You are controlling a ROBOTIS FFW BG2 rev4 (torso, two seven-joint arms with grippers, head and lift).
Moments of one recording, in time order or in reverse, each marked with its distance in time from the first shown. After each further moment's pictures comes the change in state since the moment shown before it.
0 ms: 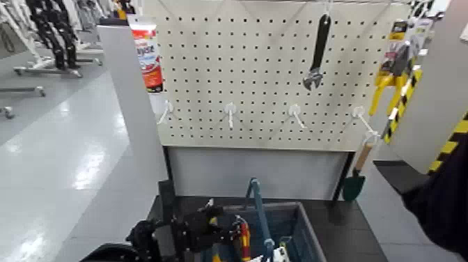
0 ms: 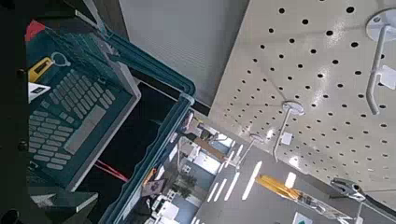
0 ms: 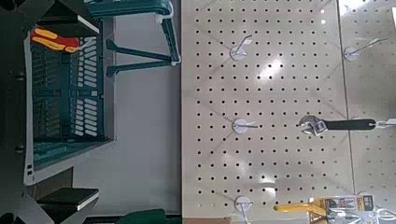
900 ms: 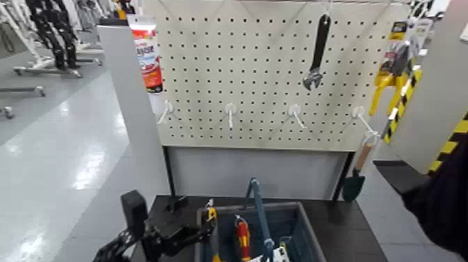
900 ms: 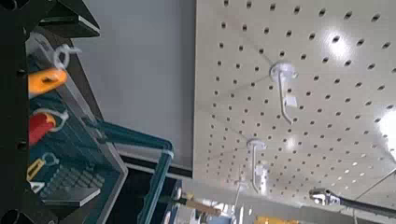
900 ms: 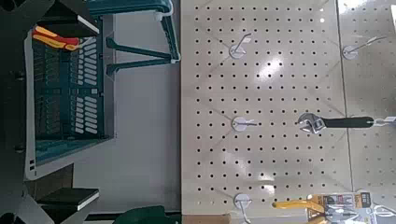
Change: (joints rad) left arm 0.234 -0.003 0.164 -0.212 -0.253 -0.249 0.252; right arm 0.007 0.000 -0.004 -0.002 -0.002 -0.006 -0.002
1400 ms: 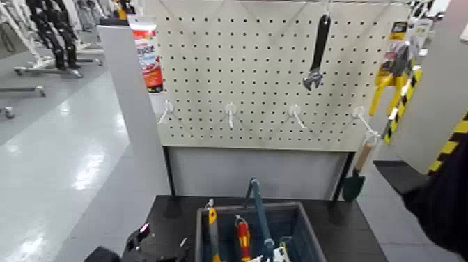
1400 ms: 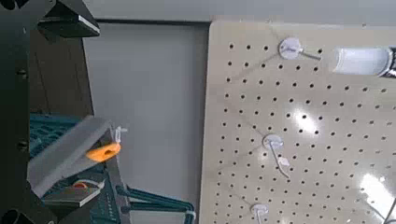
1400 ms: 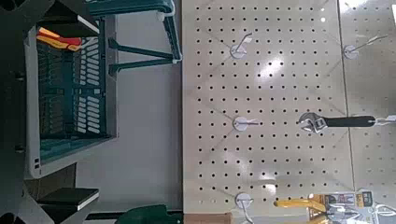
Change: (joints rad) left arm 0.233 -0.089 0.101 -0.010 -0.148 -0.293 0.268; right arm 0.007 -0.003 0.001 -0.005 -0.005 0.002 0.000
